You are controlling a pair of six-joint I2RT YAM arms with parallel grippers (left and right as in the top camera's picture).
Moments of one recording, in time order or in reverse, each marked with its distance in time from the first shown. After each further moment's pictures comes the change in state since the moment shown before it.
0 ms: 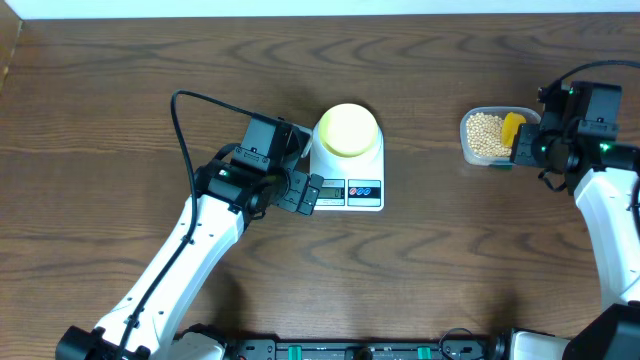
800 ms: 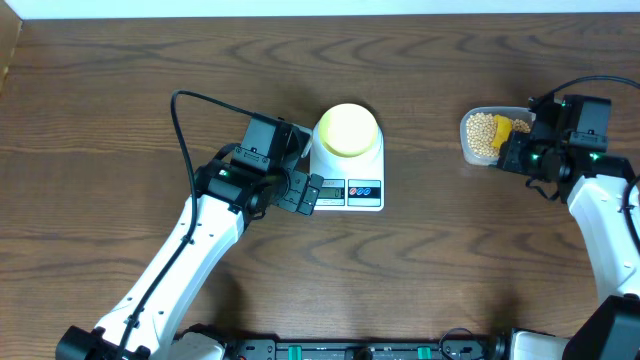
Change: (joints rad) left arm 0.000 0.000 0.000 0.000 0.000 0.000; right arm -0.006 0.004 -0.084 0.069 -0.153 0.097
